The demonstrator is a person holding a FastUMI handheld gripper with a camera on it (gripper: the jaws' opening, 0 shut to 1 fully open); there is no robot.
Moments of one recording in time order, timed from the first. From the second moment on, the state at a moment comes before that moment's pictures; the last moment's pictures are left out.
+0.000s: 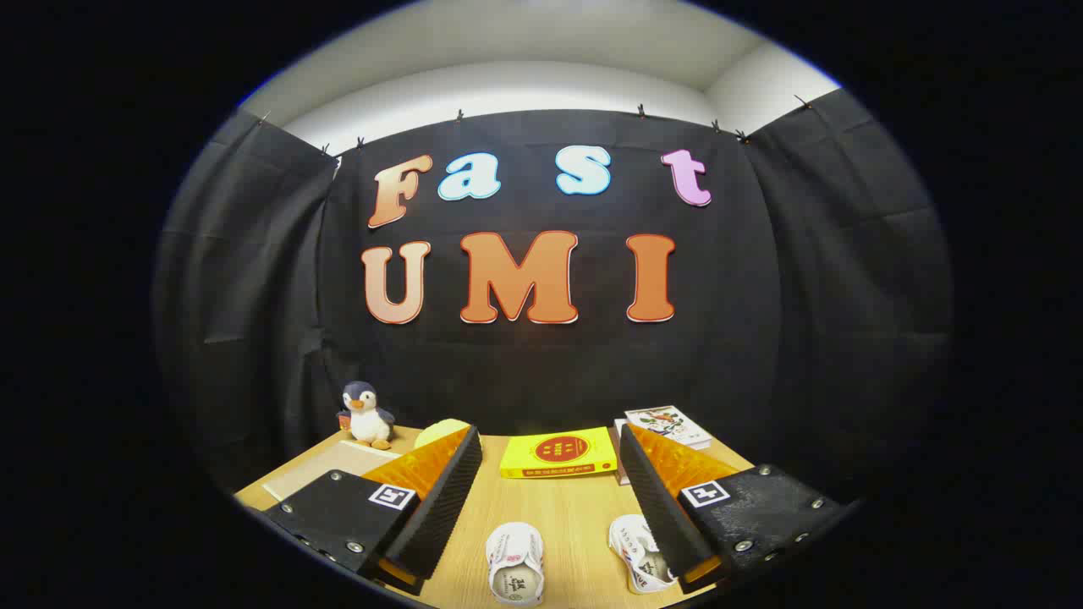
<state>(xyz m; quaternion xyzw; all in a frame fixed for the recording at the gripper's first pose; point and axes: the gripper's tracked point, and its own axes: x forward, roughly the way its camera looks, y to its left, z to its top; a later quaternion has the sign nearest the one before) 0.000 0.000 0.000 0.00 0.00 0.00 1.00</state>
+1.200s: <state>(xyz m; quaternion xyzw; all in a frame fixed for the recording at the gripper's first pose) 0.028 0.060 -0.104 0.13 0.19 0.17 0.96</state>
